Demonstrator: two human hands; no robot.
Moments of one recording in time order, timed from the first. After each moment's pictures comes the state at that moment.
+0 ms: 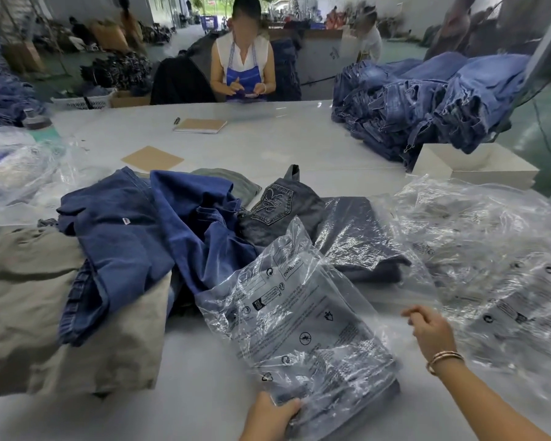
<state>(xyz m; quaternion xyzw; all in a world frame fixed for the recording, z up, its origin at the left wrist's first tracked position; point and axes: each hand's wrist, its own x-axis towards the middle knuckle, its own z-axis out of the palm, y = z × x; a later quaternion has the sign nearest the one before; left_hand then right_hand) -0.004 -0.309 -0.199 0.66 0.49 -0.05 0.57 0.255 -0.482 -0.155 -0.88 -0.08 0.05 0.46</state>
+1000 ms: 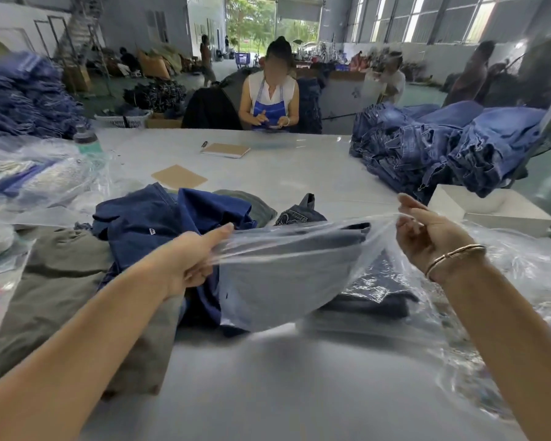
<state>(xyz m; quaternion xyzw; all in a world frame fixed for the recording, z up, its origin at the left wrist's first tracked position) 0.013 -0.144 0.065 0.64 0.43 0.11 0.63 0.240 -0.383 0.099 -0.46 -0.04 0.31 0.83</state>
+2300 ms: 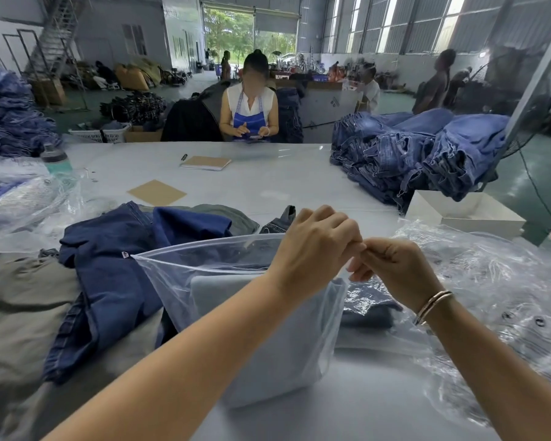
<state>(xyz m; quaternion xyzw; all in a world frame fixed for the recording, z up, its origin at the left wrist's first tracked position) 0.137 -0.257 0.091 0.90 -0.07 0.41 0.07 0.227 -0.392 0.078 -0.70 -0.46 0.05 0.55</state>
